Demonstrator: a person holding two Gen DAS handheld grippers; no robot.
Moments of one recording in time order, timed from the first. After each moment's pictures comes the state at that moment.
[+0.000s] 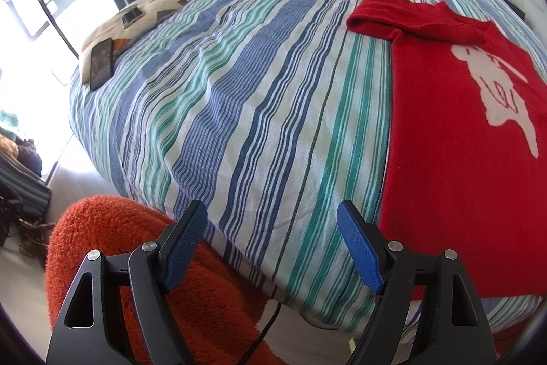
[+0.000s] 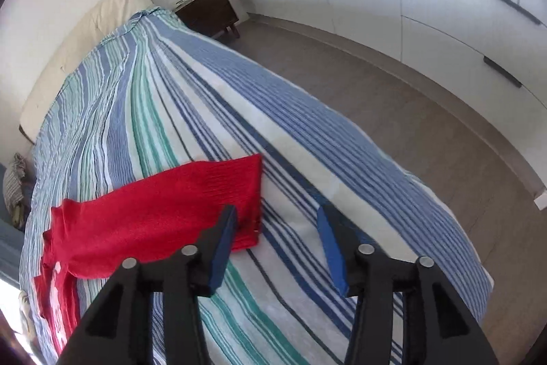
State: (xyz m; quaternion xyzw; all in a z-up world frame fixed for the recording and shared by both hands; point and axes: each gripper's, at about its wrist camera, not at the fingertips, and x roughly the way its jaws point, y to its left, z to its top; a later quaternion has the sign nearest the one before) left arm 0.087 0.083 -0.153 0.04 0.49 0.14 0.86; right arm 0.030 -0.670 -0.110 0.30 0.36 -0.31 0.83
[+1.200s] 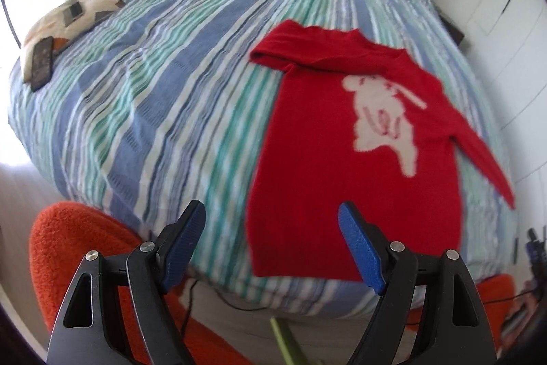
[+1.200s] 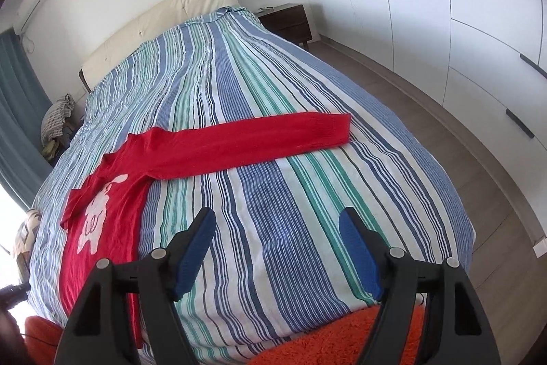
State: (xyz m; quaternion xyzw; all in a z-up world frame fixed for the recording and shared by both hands) left arm 0.089 0.043 -0.058 -0.09 0.51 -0.04 0.86; right arm -0.052 -0.531 -0.051 0.21 0.34 -0.18 0.90
